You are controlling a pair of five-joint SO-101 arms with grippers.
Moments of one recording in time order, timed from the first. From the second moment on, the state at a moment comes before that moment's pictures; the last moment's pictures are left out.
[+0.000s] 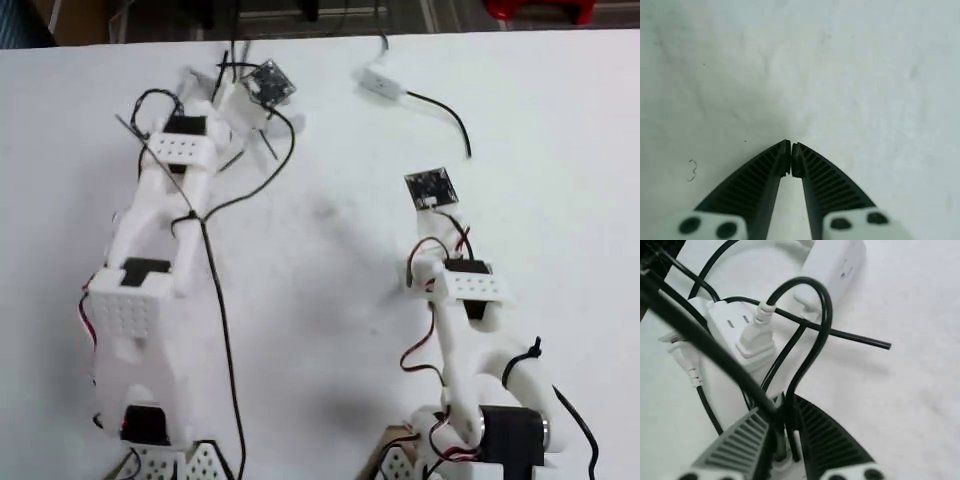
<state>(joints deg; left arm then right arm) -1.6 39.0 -20.8 49.1 -44.8 0.3 -17.6 57.2 34.1 17.1</state>
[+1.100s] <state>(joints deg) -6.3 5.7 -41.9 96.5 -33.1 0.2 -17.6 57.3 33.1 17.1</state>
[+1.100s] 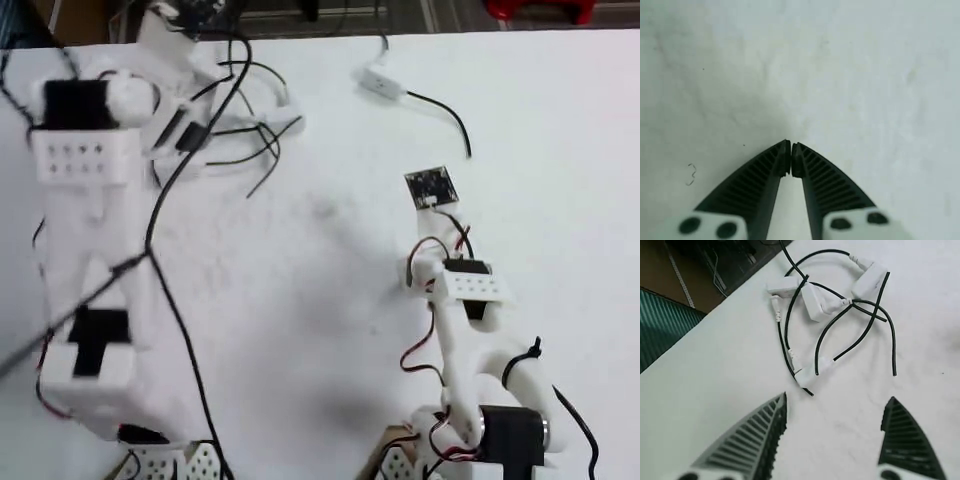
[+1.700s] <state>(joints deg) -3.7 -40.4 -25.7 102.2 -17.3 0.2 -18.2 57.3 33.1 17.1</state>
